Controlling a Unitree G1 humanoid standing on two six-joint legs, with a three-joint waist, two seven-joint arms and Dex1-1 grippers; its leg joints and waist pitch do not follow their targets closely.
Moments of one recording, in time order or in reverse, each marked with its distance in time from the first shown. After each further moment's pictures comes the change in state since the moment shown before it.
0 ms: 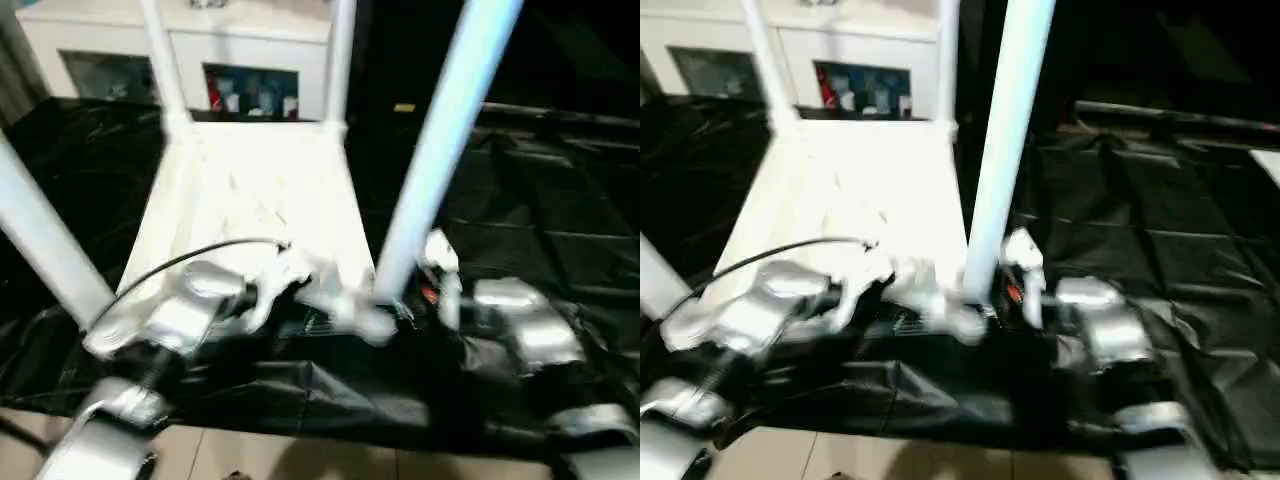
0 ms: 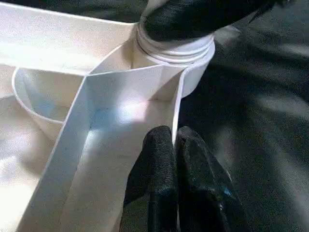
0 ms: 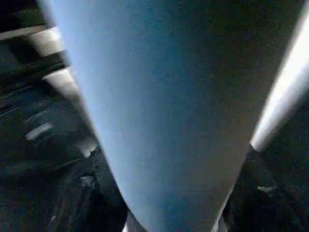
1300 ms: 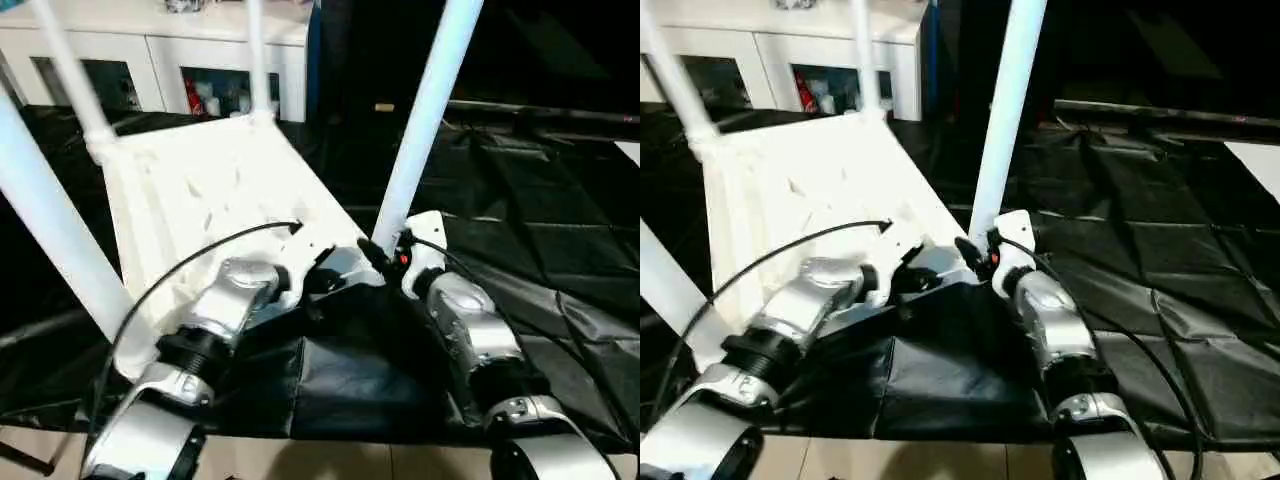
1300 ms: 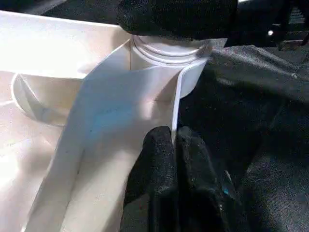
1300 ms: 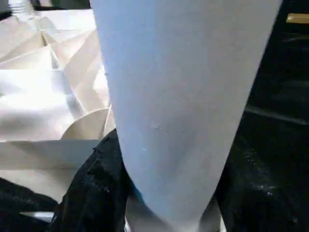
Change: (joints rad) left arm -0.053 -0.103 0.040 0.081 0.011 0.035 0.230; right arm -0.052 0.148 -0.080 0.099 -0.057 -0.070 -0.420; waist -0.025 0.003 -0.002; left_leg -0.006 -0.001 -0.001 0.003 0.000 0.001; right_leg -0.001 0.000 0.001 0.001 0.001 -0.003
